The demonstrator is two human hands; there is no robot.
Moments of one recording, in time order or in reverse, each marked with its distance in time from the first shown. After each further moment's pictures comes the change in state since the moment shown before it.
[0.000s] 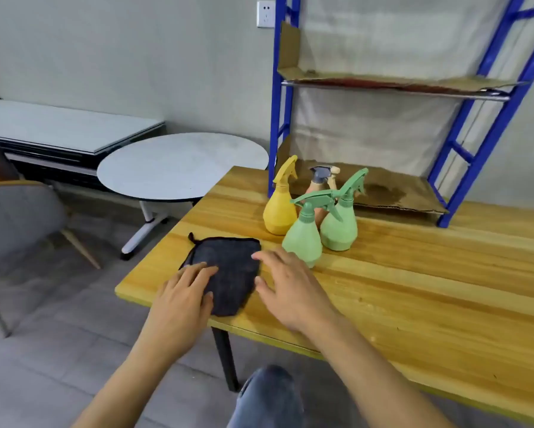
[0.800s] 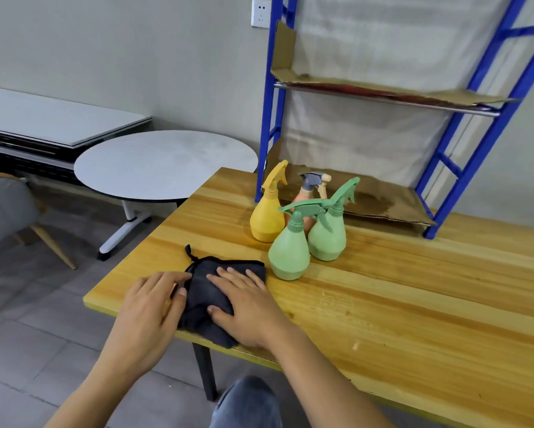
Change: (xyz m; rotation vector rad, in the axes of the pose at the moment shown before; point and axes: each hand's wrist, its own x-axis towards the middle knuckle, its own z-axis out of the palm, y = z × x) left_hand 0.002 0.005 -0.015 -0.276 0.118 -0.091; right_hand 0.031 0.026 0.076 -0.032 -0.236 -0.121
